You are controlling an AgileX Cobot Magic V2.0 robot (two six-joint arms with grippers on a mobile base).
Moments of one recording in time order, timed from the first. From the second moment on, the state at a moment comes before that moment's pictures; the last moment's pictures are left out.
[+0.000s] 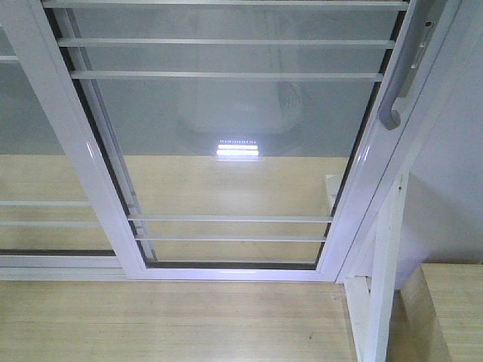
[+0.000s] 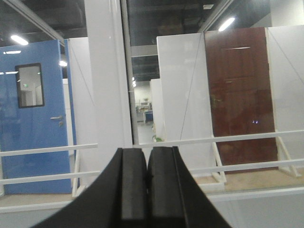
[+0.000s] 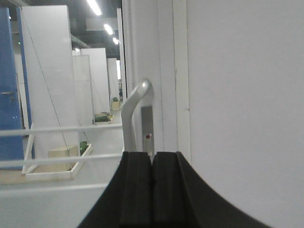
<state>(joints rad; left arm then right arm) -0.04 0.04 -0.18 0.18 -0.10 -0.13 -0.08 0.08 -0.27 0.01 0.05 0.05</state>
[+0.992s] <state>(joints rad) -0.04 0.89 -0.45 0.19 -0.26 -0.14 -0.08 1.04 -0.60 0.07 -0.05 0.04</state>
